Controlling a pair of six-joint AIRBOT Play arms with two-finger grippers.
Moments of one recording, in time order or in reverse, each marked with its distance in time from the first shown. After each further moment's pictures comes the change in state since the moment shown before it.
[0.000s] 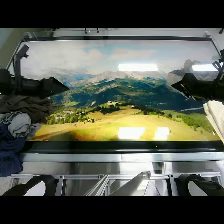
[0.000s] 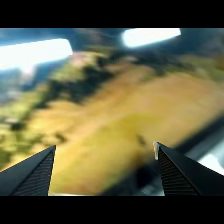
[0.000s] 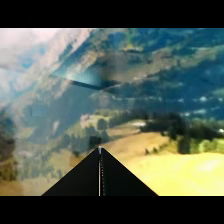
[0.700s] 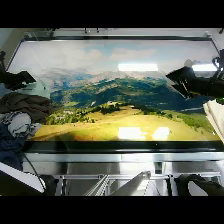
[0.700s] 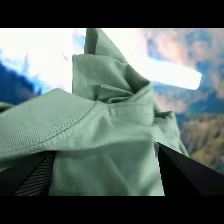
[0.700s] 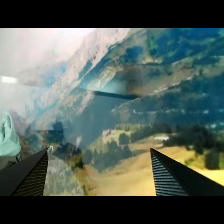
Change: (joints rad) left arm 0.246 -0.795 0.720 0.389 -0.084 -0.106; right arm 0.001 -0.067 0.000 0.116 -0.063 0.000
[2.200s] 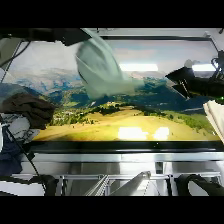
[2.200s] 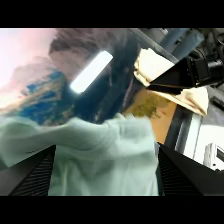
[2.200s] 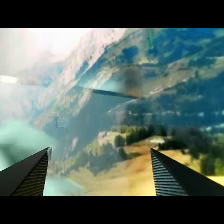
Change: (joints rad) left arm -0.515 0.333 0.092 -0.742 0.231 0.332; right arm -0.023 -0.021 0.000 0.018 0.010 -0.043
